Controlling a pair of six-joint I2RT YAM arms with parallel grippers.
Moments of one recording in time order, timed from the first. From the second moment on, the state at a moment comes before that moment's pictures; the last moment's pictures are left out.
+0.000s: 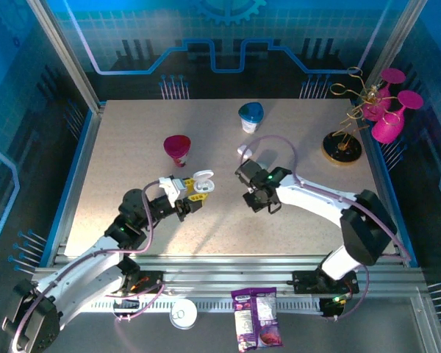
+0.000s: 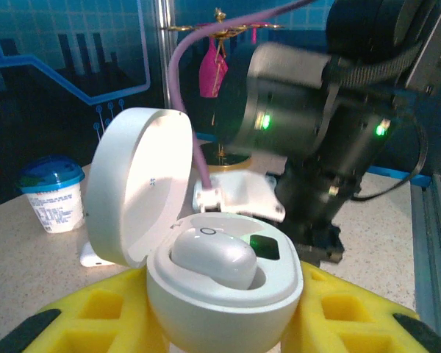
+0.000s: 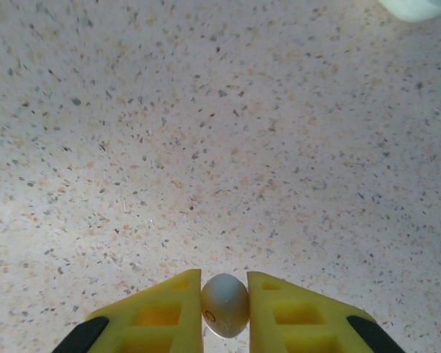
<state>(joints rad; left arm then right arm) -0.52 0.78 0.31 0.46 0.47 0.02 0.73 1.53 1.05 -0.78 0.19 0.22</state>
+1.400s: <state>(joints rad) -0.52 1.03 0.35 0.61 0.57 -0.04 0.51 1.16 0.97 -0.47 -0.77 0.40</state>
